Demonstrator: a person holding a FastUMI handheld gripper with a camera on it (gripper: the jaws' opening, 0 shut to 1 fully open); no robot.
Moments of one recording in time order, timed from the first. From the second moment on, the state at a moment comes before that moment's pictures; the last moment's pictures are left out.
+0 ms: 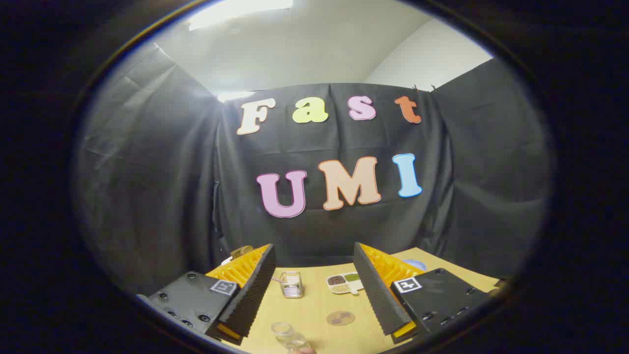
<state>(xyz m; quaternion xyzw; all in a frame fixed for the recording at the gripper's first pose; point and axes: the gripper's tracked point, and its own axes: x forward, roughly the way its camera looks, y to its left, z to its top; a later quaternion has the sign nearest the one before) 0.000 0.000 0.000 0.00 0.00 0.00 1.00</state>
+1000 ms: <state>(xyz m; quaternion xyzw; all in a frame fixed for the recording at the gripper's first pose) 0.004 0.020 -0.059 0.00 0.04 0.01 1.00</state>
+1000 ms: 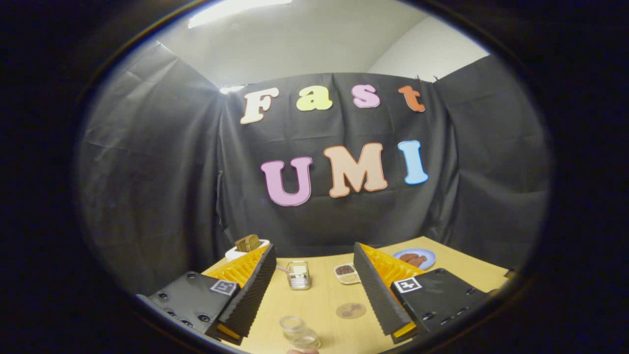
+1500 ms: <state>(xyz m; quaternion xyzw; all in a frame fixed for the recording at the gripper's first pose) -0.008 0.034 -0.180 -0.01 0.15 0.03 0.99</state>
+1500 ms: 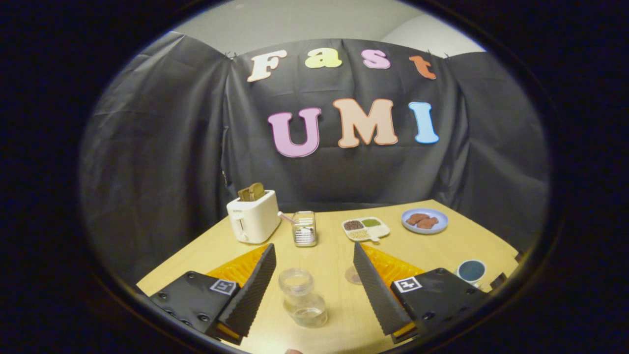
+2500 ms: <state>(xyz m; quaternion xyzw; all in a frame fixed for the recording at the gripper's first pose) -0.025 0.039 -0.336 -0.03 0.32 0.05 0.95</state>
